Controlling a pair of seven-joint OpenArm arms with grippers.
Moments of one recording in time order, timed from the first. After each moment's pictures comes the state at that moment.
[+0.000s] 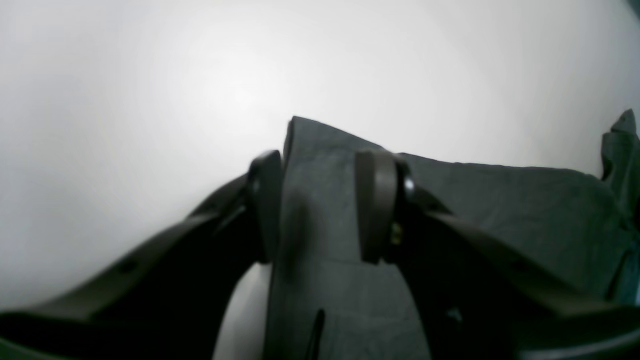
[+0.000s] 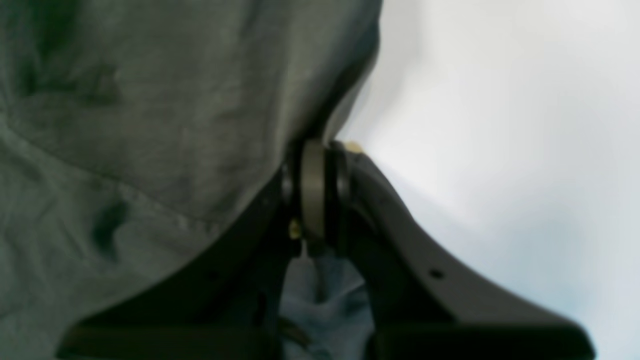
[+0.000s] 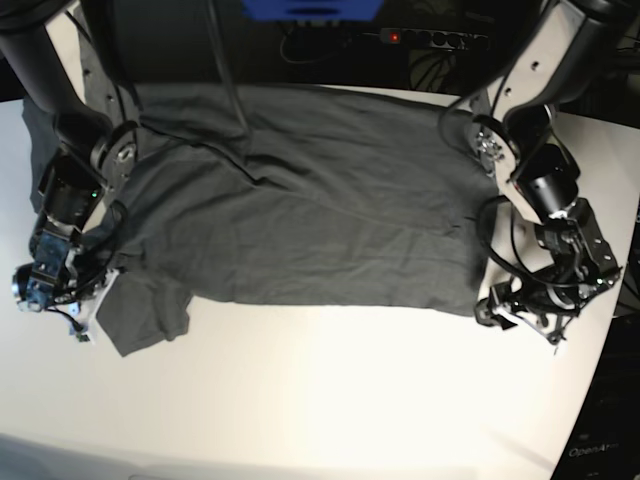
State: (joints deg) left arm -31.7 -5.4 -45.2 54.0 -7.2 -39.1 59.9; right arm 32.1 11.0 37.6 47.7 -33.6 40.8 -46.8
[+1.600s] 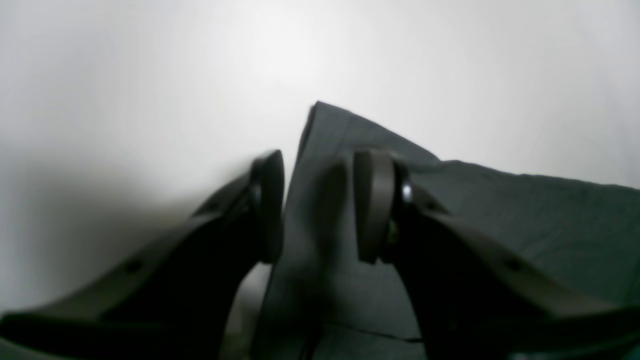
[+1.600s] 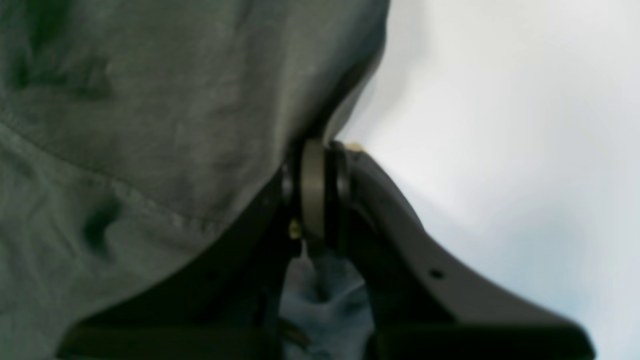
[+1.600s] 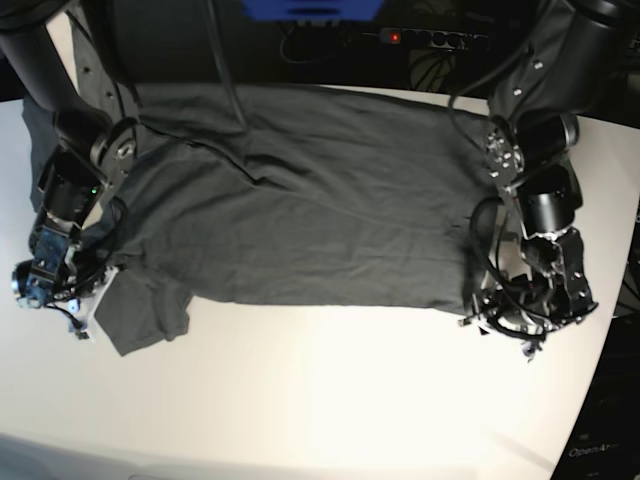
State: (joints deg) left arm -34.1 -8.5 -25.8 44.4 -7.8 -18.7 57.2; right arm 31.3 11.2 37.5 47.8 -33.2 40.8 -46.4
